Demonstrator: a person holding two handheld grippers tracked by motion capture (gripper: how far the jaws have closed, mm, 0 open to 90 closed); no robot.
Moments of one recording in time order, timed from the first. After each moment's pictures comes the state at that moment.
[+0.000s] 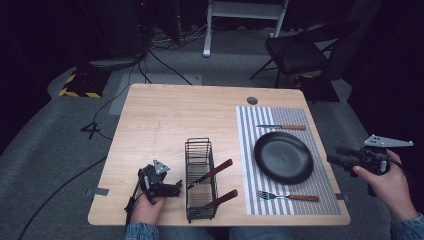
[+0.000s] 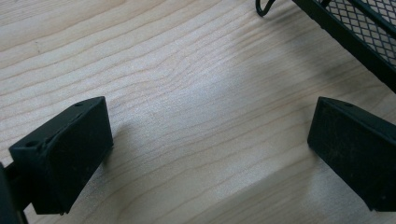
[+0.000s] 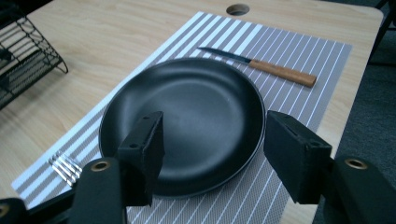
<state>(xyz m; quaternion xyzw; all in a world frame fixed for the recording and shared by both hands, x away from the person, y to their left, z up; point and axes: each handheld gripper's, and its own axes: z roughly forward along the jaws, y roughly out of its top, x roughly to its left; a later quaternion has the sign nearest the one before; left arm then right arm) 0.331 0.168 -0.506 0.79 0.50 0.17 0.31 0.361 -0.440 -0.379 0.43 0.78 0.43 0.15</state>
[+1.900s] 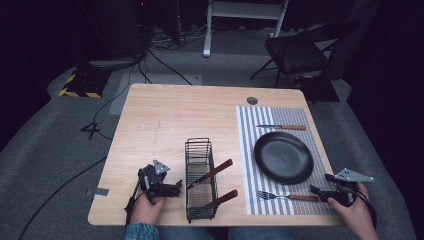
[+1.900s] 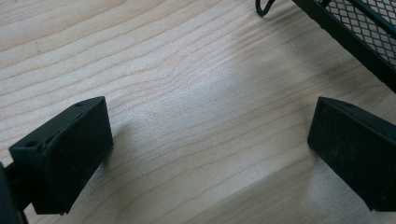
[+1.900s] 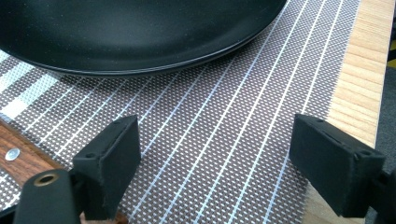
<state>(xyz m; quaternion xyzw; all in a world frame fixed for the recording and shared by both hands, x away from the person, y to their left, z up) 0.331 0.168 -0.506 0.79 0.50 0.17 0.31 0.330 -0.427 -0.505 0.45 0.80 0.35 0.20</state>
